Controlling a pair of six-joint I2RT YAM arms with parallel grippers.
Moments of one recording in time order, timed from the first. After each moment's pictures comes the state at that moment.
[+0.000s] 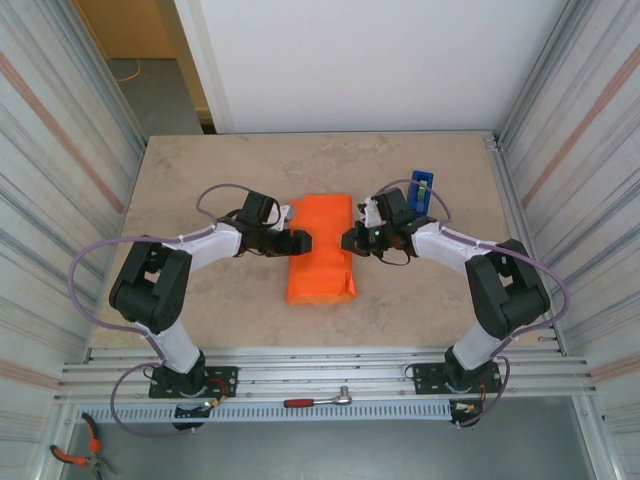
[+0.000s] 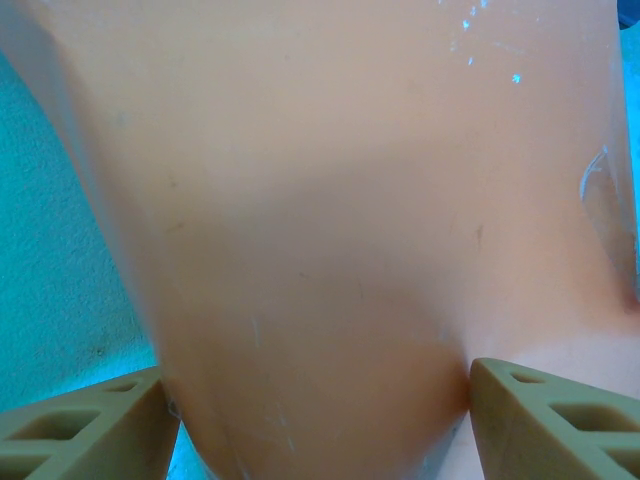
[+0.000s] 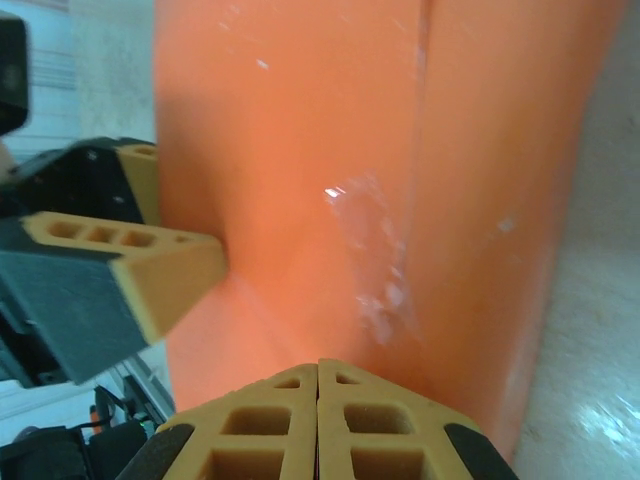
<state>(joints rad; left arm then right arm) -0.45 1.71 0.97 -0.24 0.46 -0.39 0.47 1.63 0.92 -0.19 -0.59 0.69</state>
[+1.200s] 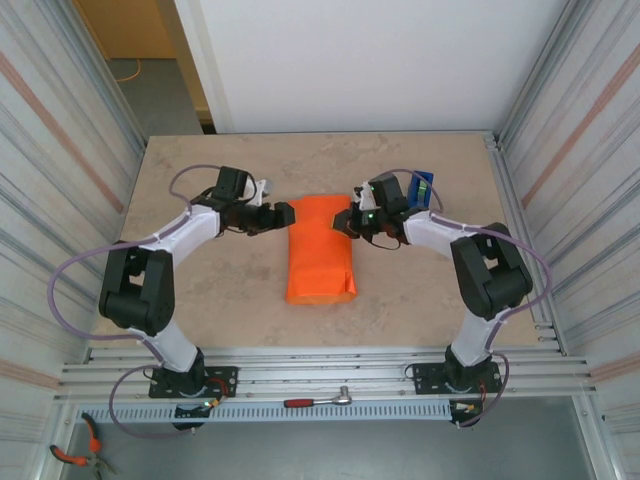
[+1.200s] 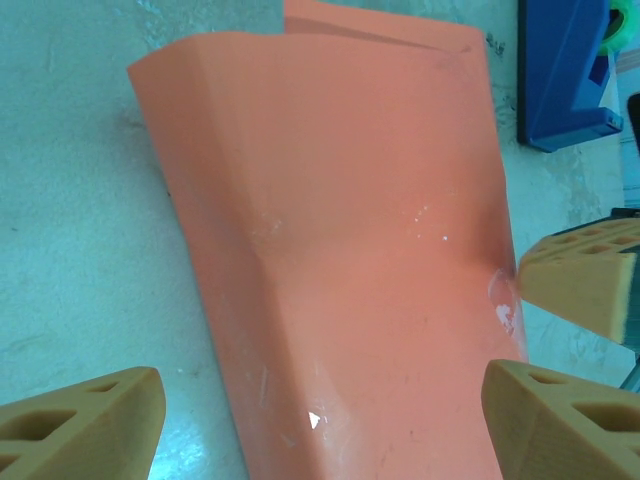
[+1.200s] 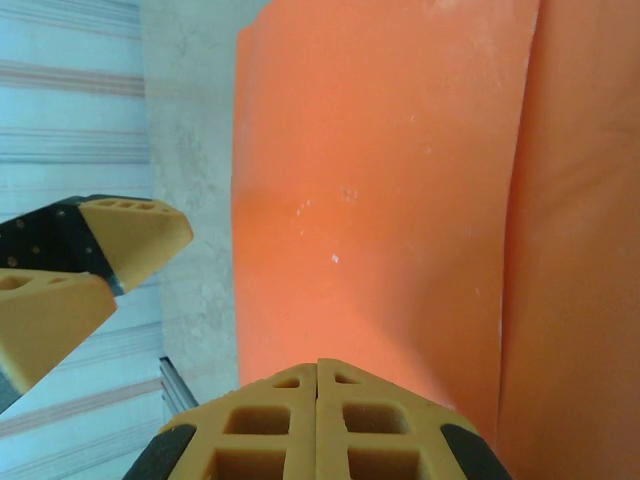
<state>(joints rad) -0.29 1.67 1.13 -0.41 0.54 -0.38 0.45 1.79 1.06 -0.02 -0.63 0.84</state>
